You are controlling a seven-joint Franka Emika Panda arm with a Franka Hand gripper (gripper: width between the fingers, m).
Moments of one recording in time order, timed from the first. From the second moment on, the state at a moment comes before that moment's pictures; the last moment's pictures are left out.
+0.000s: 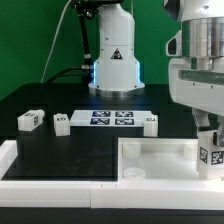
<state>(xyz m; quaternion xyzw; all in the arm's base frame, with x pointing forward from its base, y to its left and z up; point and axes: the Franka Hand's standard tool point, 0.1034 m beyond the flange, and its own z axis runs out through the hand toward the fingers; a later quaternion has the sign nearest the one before) 0.634 0.120 0.081 -0.78 0.62 -0.04 0.07</state>
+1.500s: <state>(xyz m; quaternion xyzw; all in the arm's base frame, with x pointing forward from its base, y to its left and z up) 0.635 0.125 0.081 -1.00 0.02 -0.07 0.01</state>
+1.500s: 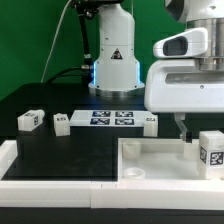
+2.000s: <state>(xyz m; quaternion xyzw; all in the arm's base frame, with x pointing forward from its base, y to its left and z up) 0.636 0.120 0.081 -0.99 -0.08 -0.08 0.00</state>
